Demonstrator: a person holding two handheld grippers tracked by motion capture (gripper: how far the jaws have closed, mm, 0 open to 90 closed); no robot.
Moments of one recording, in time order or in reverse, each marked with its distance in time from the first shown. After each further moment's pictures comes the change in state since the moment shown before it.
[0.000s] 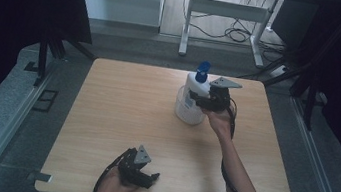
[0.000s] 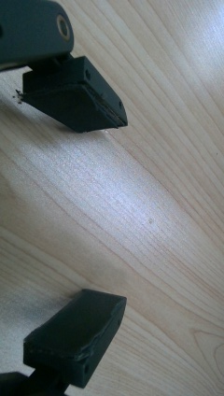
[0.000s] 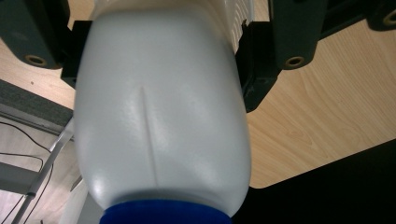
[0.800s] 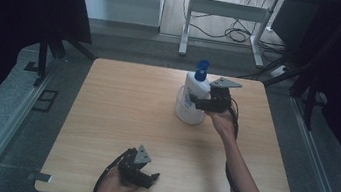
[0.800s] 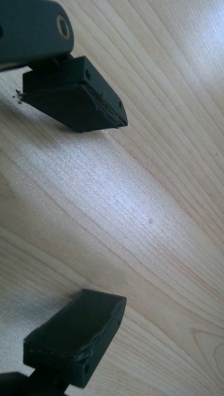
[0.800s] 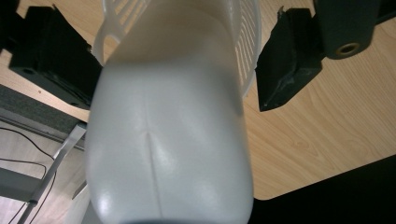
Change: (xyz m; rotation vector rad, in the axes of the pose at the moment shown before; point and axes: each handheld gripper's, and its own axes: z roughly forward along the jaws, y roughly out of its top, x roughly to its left) left arm 0.000 0.000 0.000 -0.001 0.000 0.001; right arm -0.003 -0.001 -0.002 0.037 -0.016 -0.012
